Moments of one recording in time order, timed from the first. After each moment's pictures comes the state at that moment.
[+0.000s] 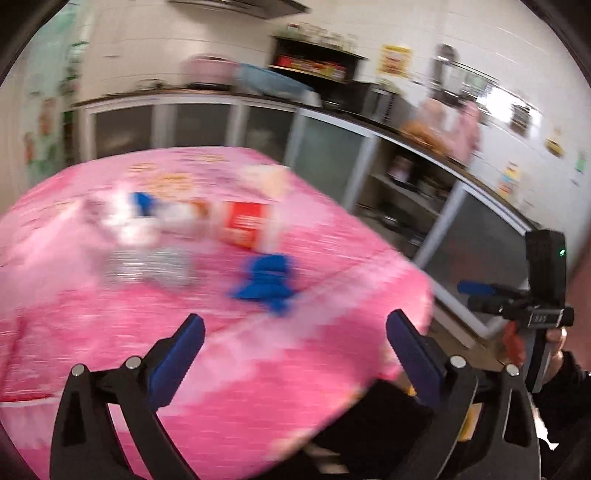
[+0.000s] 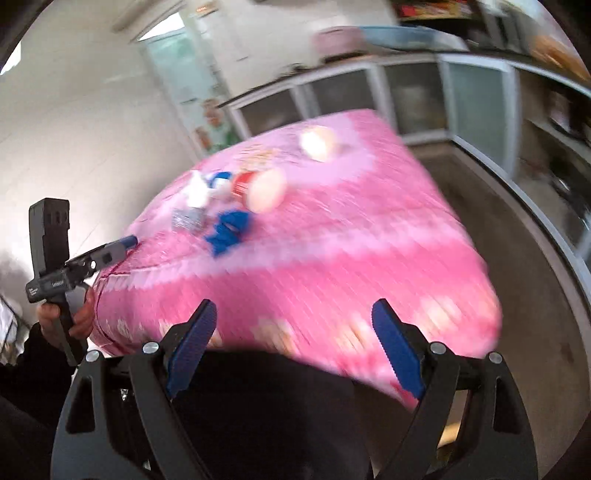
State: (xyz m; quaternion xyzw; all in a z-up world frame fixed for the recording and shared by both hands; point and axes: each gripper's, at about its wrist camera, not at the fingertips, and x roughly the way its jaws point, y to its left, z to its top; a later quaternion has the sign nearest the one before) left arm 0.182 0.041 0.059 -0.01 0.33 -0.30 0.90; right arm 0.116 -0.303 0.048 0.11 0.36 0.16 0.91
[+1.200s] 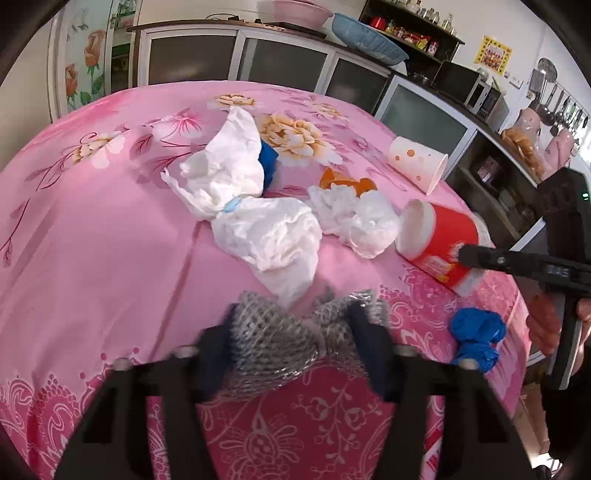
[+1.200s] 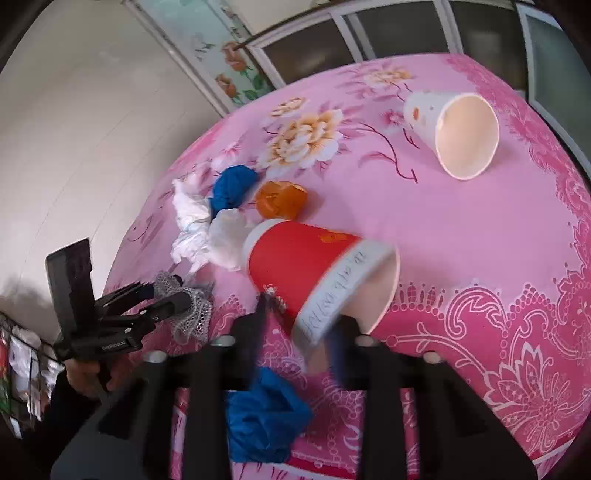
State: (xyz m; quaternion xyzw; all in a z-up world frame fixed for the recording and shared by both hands) left arm 0.380 0.084 -0.022 -0.05 0.45 -0.22 0.86; right arm 0.364 -0.201 0.006 0.16 0.48 0.24 0.83
